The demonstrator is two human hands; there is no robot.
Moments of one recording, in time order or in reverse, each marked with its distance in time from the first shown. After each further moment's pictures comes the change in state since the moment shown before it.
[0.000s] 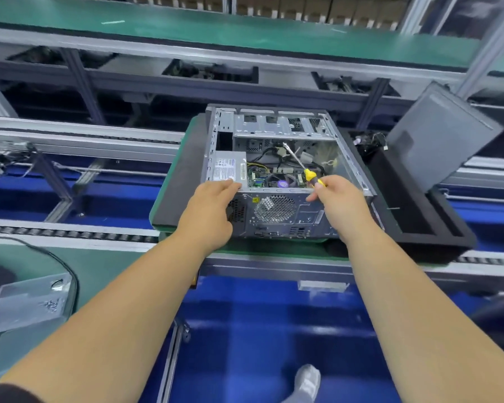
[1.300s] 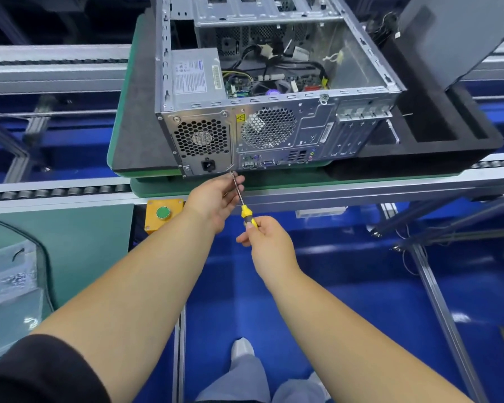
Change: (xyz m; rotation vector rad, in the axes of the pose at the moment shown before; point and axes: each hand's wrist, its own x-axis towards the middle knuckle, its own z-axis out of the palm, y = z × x) left_hand -0.012 -0.013 0.125 -1.495 -0.157 -0.986; right_hand -0.139 0.057 0.167 0.320 -0.197 0.485
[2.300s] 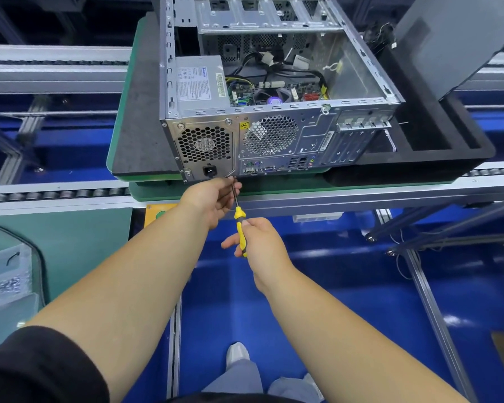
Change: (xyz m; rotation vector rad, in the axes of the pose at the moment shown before) left_hand 0.006 0.019 -0.002 0.098 0.026 -0.117; right_hand 0.006 -0.019 0.011 0.257 -0.133 0.181
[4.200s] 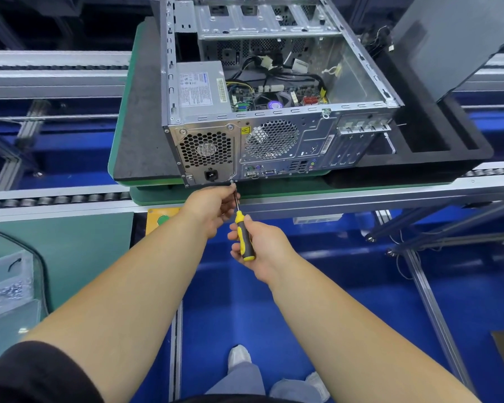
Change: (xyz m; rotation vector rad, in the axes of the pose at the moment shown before) left_hand 0.005 -0.007 -0.008 0.129 -0.033 0.075; right_hand 0.008 -0.016 -0.002 0.355 -0.030 0.265
